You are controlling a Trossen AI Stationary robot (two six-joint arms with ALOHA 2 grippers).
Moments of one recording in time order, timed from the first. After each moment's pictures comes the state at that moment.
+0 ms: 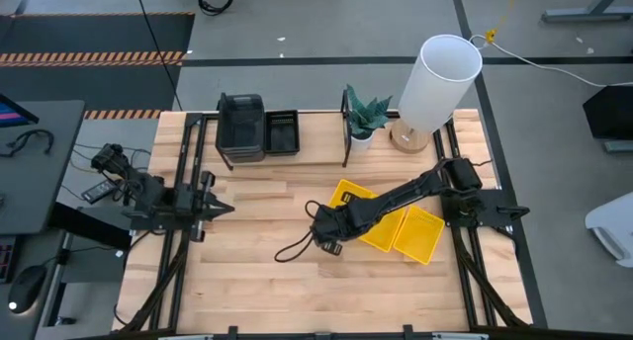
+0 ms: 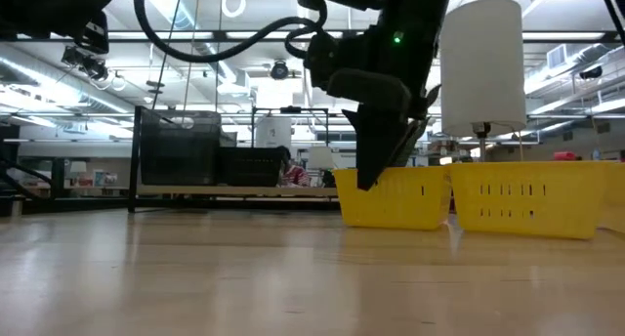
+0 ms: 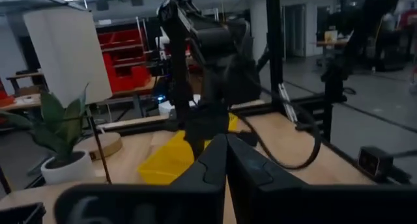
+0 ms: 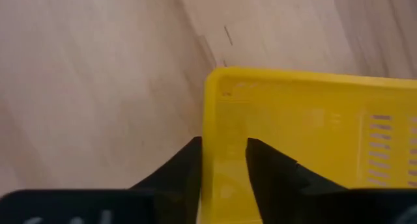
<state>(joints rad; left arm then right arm) -0.62 0.04 0.14 0.02 -0.53 0.17 0.26 2.03 1.49 -0.85 0.34 0.65</state>
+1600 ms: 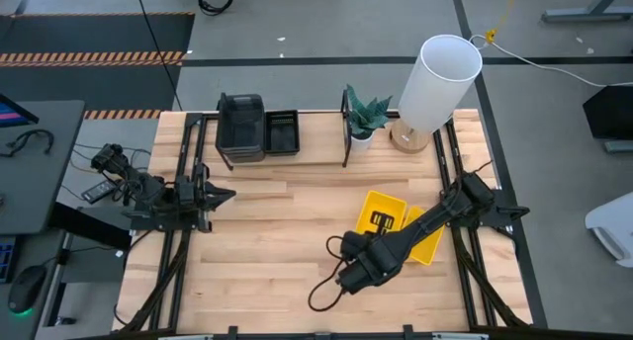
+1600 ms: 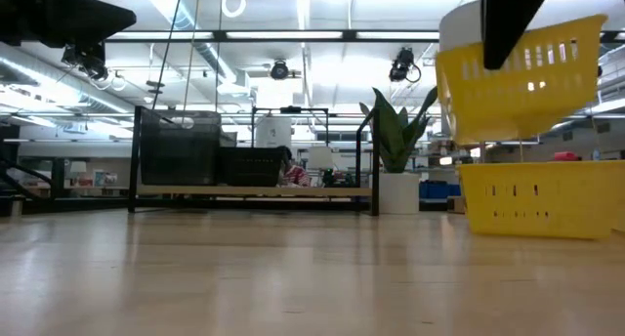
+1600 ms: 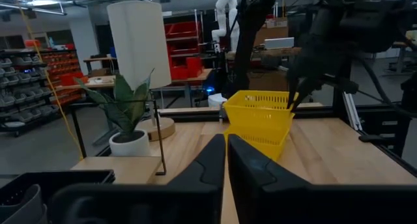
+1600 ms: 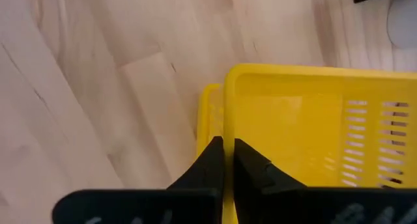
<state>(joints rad) -0.62 0.05 0.14 0.03 -0.77 0.14 0.55 2.02 1.83 -1.52 0.34 0.93</state>
